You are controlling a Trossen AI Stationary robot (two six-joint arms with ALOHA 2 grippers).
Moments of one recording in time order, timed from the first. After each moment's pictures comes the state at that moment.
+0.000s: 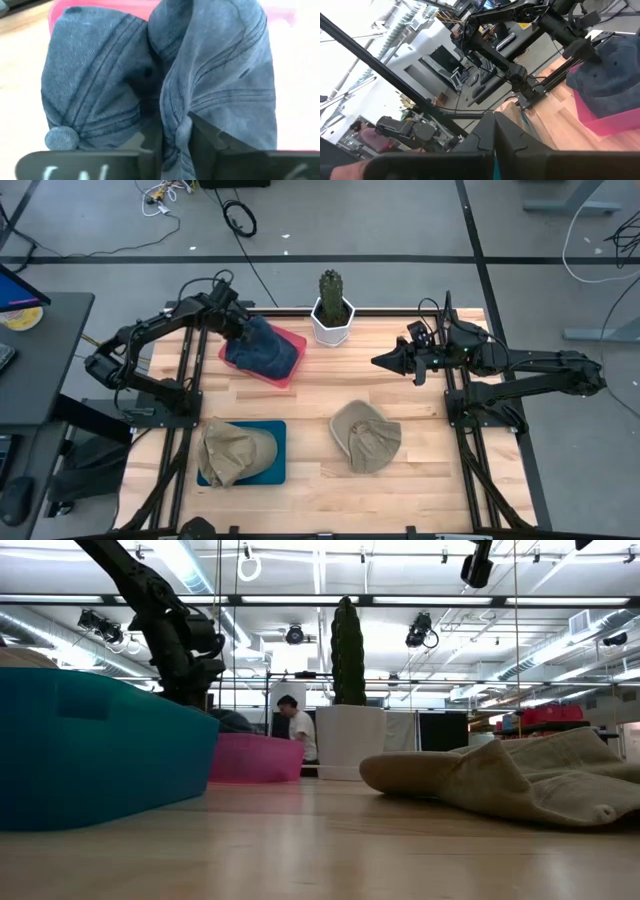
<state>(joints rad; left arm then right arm) 0.97 1.38 0.88 -0.65 0.24 -0.17 -0.12 0.86 0.78 0.07 -0.20 0.76</state>
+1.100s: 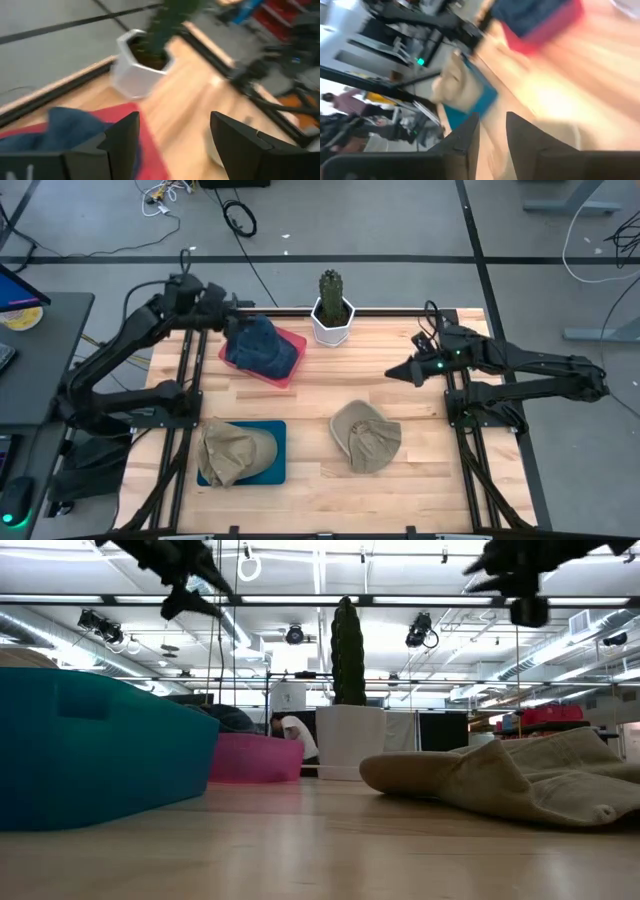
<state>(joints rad) 0.75 0.93 1.05 -0.63 0.31 -0.32 -0.16 0.77 0.78 -0.44 -0.20 0.90</state>
